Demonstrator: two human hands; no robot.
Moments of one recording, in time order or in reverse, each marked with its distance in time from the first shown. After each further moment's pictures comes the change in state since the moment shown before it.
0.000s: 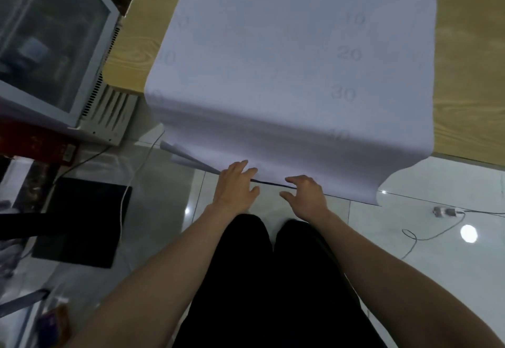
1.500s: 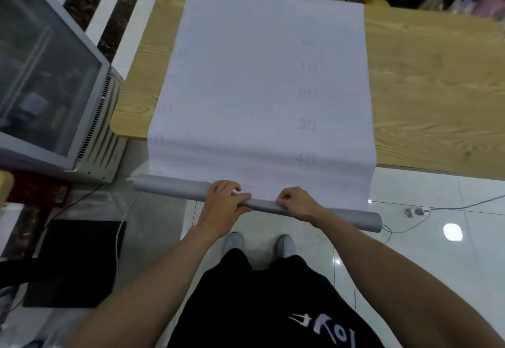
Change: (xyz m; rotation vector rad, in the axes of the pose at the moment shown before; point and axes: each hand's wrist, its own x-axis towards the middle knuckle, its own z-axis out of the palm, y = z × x) left_hand -0.032 0.008 -0.060 0.029 0.230 0.361; right_hand -0.040 -0.028 -0.083 0.319 -0.201 0.070
